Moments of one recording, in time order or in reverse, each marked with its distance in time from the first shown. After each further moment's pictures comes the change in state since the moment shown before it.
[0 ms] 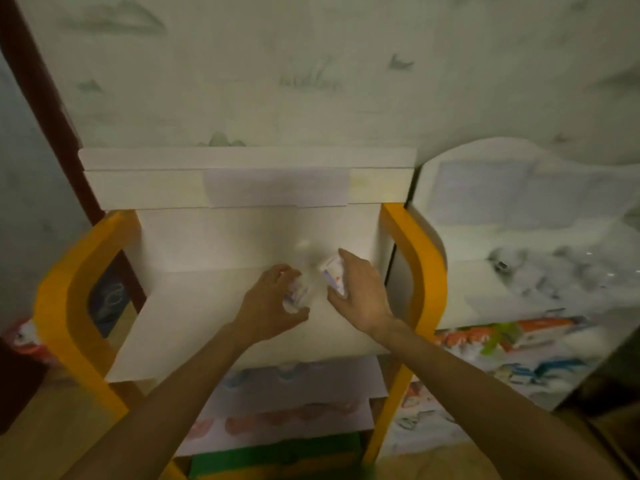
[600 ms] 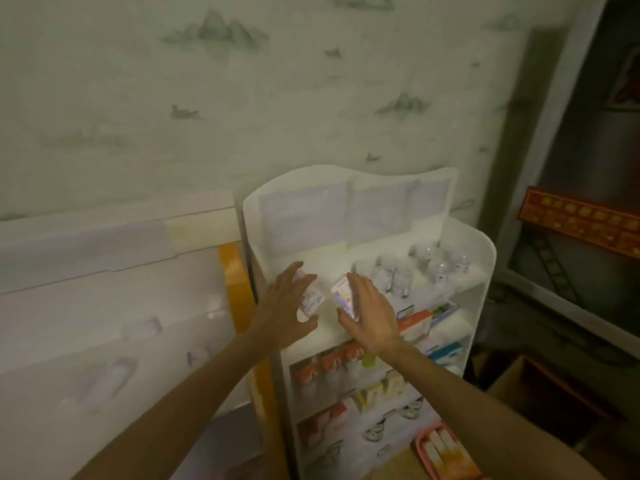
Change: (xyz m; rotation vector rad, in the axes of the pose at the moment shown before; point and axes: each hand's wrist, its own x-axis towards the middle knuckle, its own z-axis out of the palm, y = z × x) left_hand 0.151 0.321 0.173 0.061 -0.014 0.366; right_hand -0.089 0.302 -0.209 -0.084 0.127 0.209
